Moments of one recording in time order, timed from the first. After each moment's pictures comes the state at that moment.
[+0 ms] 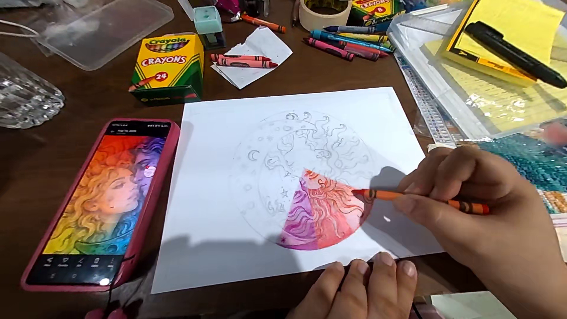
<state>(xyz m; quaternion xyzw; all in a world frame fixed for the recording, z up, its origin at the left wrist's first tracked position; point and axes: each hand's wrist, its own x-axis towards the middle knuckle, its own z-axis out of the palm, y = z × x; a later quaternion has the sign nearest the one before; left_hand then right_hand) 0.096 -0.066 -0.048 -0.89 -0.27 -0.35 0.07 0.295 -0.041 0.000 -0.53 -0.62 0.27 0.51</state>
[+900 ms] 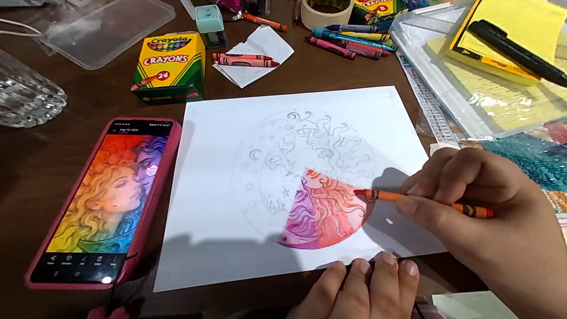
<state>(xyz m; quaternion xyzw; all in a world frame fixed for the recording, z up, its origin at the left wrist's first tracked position) 0.095 -0.066 -0.049 -0.89 -0.27 -0.35 0.08 0.296 -0.043 0.000 -0.54 -0.62 0.27 0.50</state>
